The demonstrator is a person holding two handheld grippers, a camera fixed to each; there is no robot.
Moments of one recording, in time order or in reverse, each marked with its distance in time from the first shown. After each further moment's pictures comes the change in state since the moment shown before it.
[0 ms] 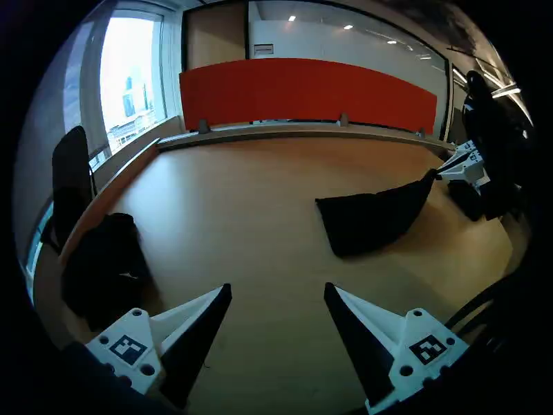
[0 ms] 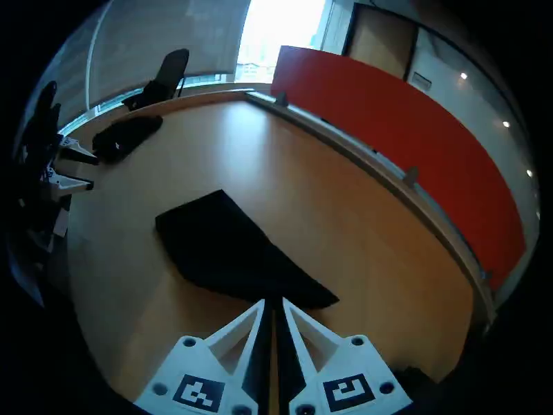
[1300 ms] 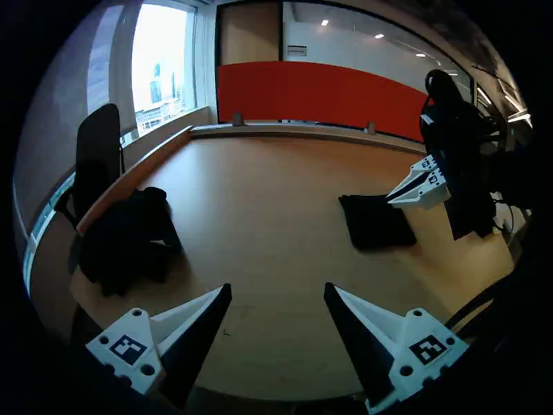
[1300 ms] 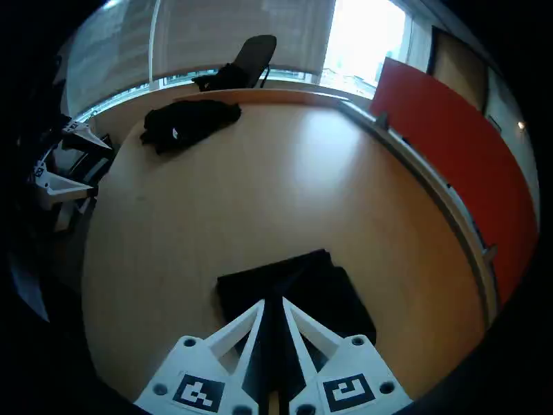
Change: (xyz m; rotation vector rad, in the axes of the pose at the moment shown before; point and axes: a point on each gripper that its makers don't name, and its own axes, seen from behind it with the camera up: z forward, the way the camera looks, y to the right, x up) left arm -0.023 -0.027 -0.044 0.103 -0.001 -0.115; right arm 0.077 -0.134 0.111 0.295 -0.006 -0.229
